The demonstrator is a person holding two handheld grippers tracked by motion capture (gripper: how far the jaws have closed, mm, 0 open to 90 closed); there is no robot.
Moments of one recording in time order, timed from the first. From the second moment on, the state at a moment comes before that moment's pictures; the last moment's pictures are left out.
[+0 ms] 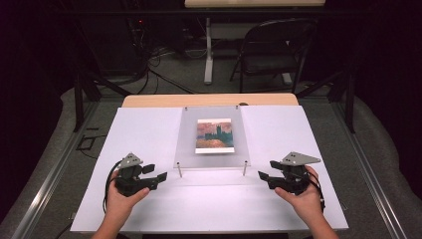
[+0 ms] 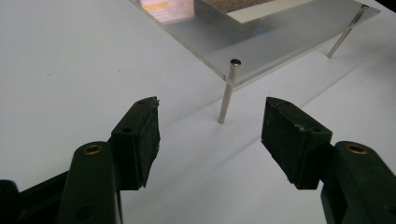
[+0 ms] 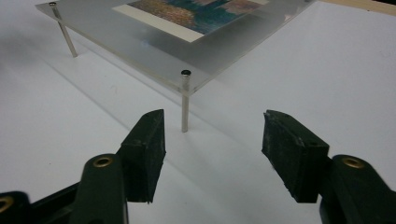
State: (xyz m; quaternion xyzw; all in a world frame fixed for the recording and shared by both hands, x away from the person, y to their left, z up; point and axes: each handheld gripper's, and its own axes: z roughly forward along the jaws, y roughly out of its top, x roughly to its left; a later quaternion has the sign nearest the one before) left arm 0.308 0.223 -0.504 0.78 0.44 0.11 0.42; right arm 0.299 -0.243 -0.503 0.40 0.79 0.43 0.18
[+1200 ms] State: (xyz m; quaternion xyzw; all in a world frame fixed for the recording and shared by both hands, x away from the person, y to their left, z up) left arm 0.454 0.183 -0.457 0.76 0.48 0.05 0.43; right arm 0.435 -0.214 -0.452 0.44 0.78 0.40 0.18
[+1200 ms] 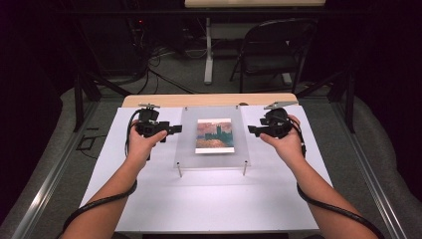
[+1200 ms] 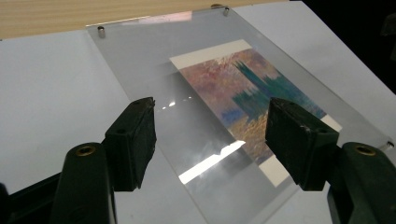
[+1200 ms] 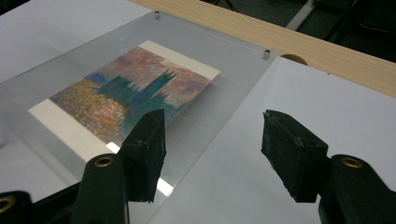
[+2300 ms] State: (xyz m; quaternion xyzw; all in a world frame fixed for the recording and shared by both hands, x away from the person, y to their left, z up) left arm 0.510 0.160 -0.509 0.74 0.54 0.02 0.40; right arm 0.507 -0.176 -0.515 0.52 0.76 0.39 0.09
